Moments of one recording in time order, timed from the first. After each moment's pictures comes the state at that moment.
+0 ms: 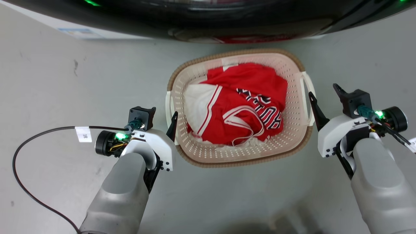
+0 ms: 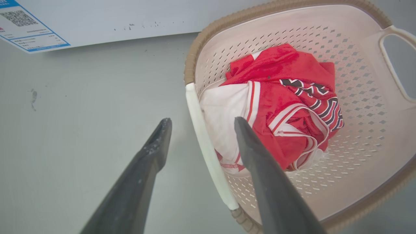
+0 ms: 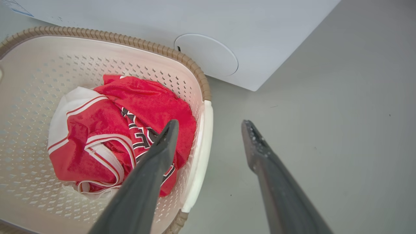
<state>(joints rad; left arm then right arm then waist) -0.74 0.05 -0.24 1.07 -0.16 -0.13 -0.26 -0.69 -0.14 0.06 0.89 -0.12 0.13 -0.26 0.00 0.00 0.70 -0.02</state>
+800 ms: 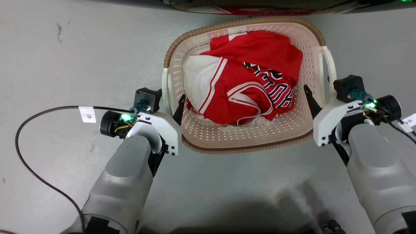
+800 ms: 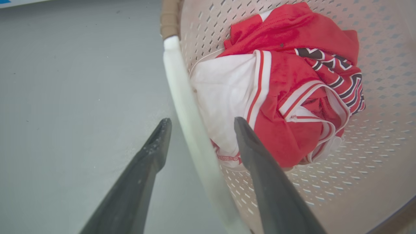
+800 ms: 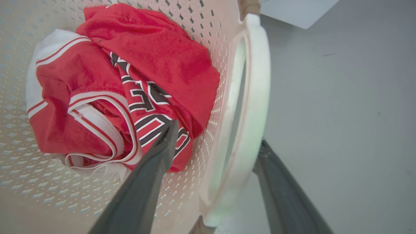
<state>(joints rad) -0.84 0.05 -0.35 1.11 -0.24 -0.13 -0.26 -0.85 -0.12 0.09 1.12 -0.11 0.13 -0.26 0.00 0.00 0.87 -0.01</state>
